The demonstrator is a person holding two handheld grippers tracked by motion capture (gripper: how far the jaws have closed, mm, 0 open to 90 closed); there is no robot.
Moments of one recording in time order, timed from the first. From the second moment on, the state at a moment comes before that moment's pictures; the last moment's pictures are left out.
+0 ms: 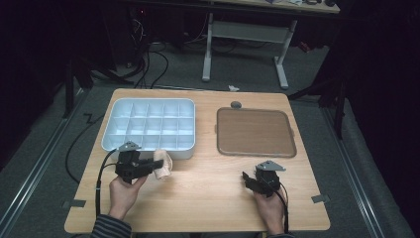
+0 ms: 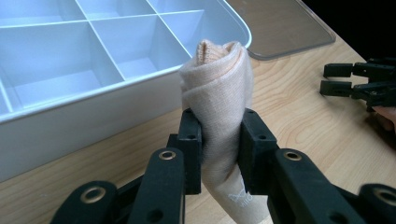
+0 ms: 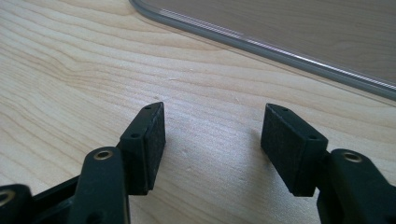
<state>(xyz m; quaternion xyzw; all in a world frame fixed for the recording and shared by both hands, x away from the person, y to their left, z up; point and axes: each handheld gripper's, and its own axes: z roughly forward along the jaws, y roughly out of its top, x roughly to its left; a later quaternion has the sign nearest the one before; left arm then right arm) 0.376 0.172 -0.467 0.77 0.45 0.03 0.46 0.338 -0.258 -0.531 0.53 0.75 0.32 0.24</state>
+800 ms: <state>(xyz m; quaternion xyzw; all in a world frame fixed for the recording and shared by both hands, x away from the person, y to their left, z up) 0.382 0.185 -0.461 0.76 0.47 0.05 0.45 0.338 -0.258 -0.531 0.53 0.75 0.32 0.24</state>
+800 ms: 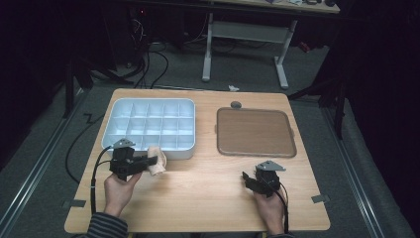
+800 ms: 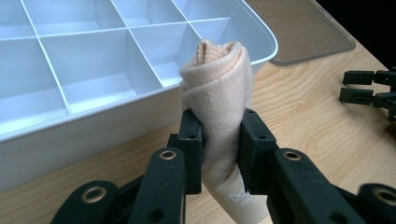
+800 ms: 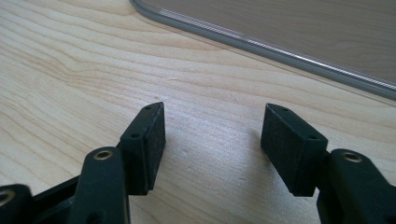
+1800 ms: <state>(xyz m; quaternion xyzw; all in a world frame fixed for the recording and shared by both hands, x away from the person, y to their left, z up) 0.386 0.211 -0.453 0.74 0.49 0.06 0.46 0.337 -0.258 -0.531 0.53 0.75 0.32 0.24</state>
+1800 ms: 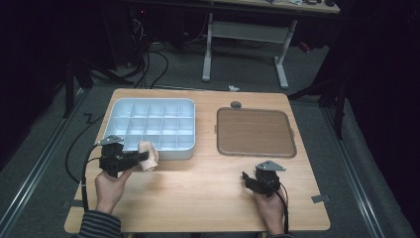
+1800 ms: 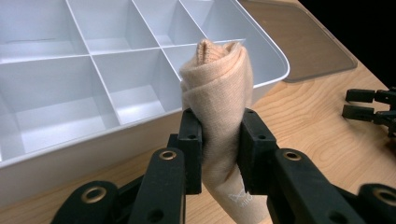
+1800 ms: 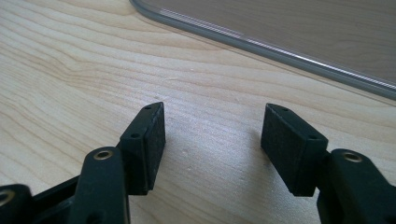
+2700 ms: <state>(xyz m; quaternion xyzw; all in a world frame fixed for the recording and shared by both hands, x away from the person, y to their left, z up) 0.408 0.220 -0.434 0.75 0.48 0.07 0.45 0.337 -0.258 -0.531 0.53 0.75 0.32 0.24</state>
